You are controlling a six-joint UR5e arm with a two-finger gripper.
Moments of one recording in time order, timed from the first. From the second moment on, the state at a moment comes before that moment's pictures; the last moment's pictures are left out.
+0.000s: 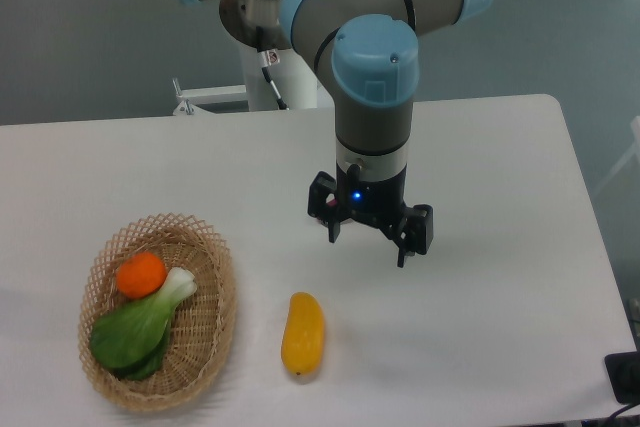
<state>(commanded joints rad) 2.41 -1.87 -1.46 -1.15 1.51 0.88</state>
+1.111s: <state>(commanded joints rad) 2.15 -1.89 -1.59 -1.11 1.52 0.64</state>
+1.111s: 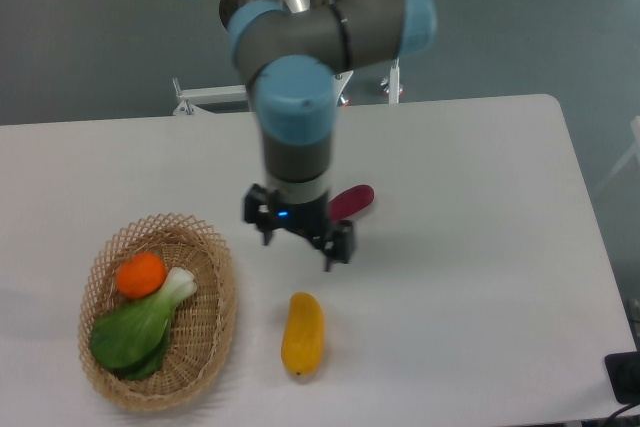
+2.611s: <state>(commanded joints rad) 1.91 -2.06 -1.59 -1.07 1.55 0.54</state>
